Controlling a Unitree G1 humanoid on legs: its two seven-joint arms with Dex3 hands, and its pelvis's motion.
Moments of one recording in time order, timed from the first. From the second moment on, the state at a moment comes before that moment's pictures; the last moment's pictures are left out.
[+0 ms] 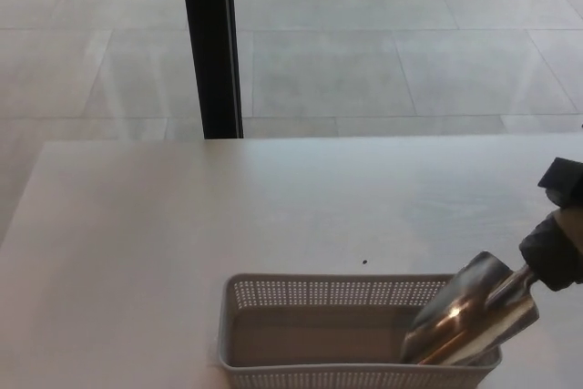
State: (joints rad) left_arm 0.05 0.60 0.29 1.30 -0.02 -0.11 -0.10; right_arm -0.46 -1.18 0.31 0.13 -1.10 -0.57 -0.41
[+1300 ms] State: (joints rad) left_arm 0.05 0.59 0.29 1.29 -0.02 -0.11 -0.10; right_arm -0.31 -0.76 0.40 -0.18 -1.22 -0.20 0.13
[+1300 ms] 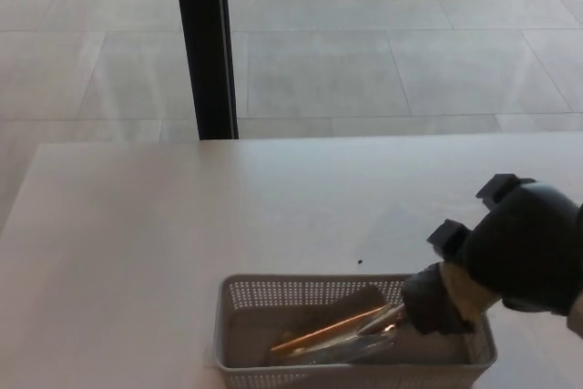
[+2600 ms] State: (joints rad) left_arm 0.05 0.59 0.29 1.29 -0.02 -0.11 -0.11; right_arm -0.13 -0.23 0.08 -0.17 -1.12 0.02 0.26
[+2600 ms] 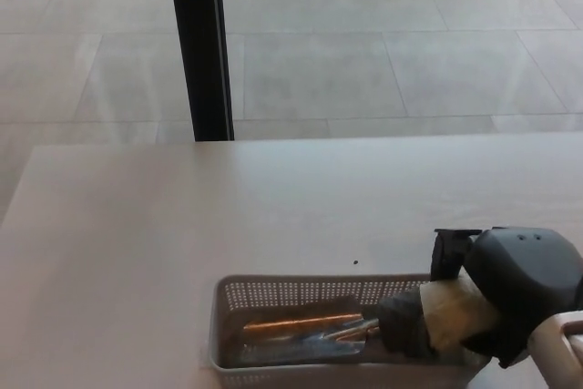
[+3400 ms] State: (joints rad) left_arm 0.07 0.59 0.28 1.30 -0.02 -0.11 -0.11; right_arm -0.36 -0.25 -0.27 -0.12 -0.82 0.04 0.31
